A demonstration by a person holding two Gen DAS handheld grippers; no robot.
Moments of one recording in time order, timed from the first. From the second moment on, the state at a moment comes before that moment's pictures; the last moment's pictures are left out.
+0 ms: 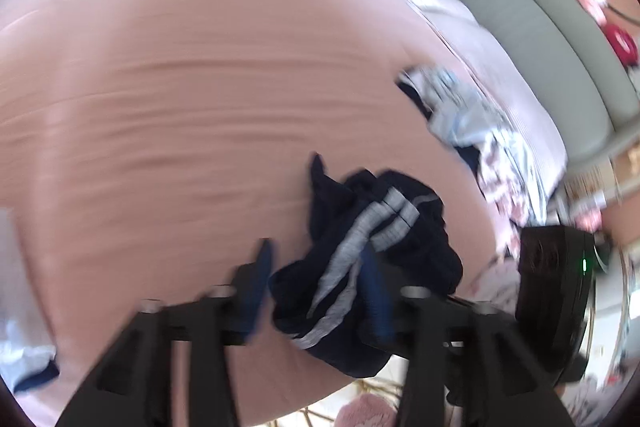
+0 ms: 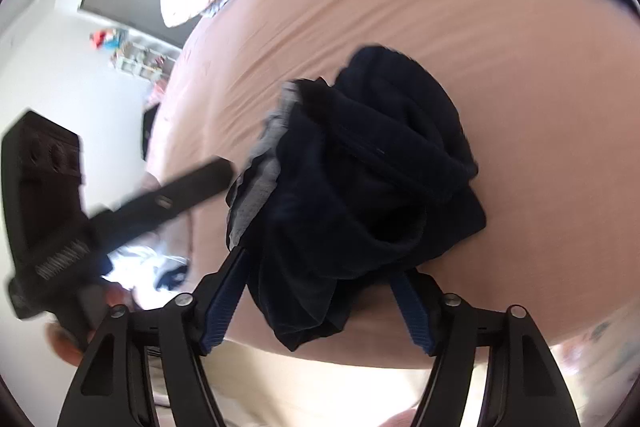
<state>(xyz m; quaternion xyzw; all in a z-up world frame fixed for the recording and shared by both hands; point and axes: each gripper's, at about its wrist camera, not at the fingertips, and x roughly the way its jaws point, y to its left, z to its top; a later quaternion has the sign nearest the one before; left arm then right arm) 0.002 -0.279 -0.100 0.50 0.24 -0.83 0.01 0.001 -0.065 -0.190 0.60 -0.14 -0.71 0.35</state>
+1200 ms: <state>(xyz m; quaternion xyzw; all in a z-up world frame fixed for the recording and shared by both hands) 0.051 -0.260 -0.163 0.47 0.41 -0.78 0.04 0.005 -0.038 -0.144 0.46 0.08 -0.80 0.37</state>
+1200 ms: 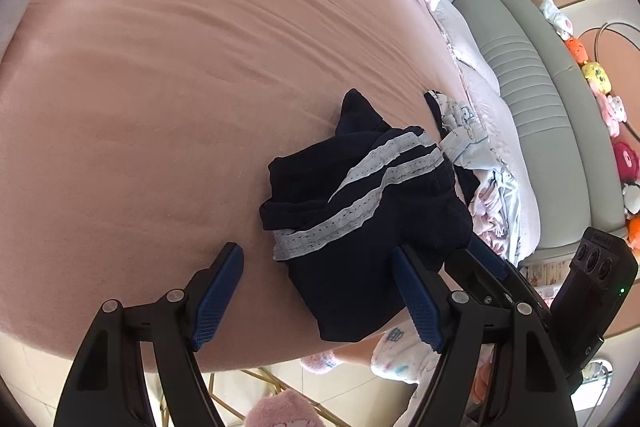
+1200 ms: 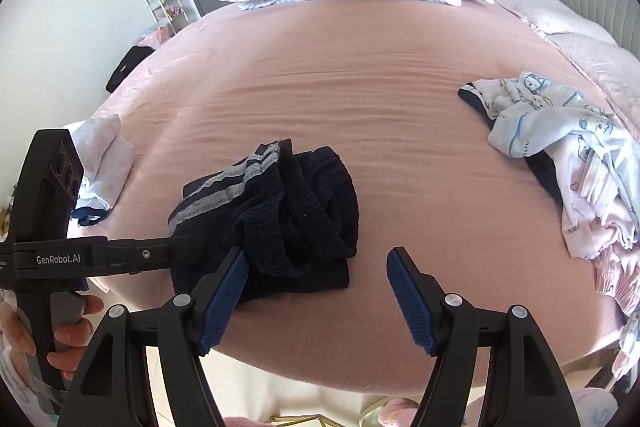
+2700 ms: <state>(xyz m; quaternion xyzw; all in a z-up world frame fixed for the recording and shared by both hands) 0.038 -0.256 -0.171 0.43 0.41 -0.81 0.04 -0.050 -0.068 -0.171 0.53 0.10 -0.74 0.40</state>
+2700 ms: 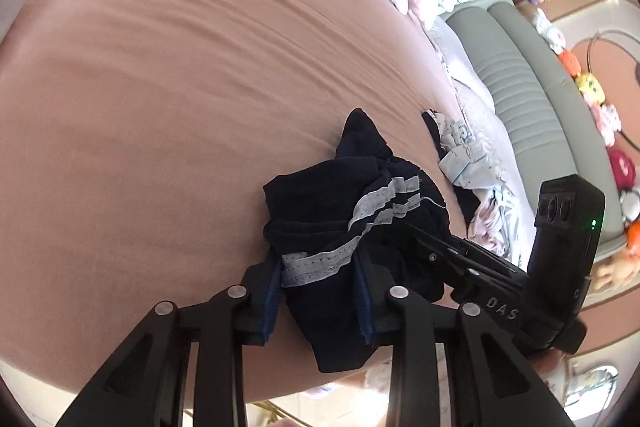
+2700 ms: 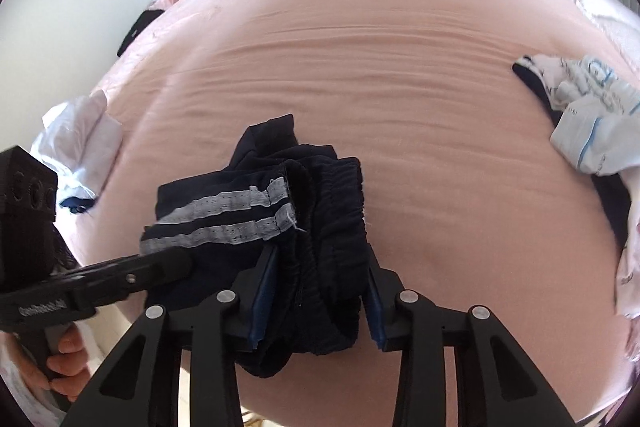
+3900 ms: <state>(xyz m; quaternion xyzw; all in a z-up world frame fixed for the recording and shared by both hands) 0.059 -0.285 -0.168 0.43 0.41 -0.80 -0.01 -0.057 -0.039 -0.178 0.60 -0.06 -0.67 0.43</state>
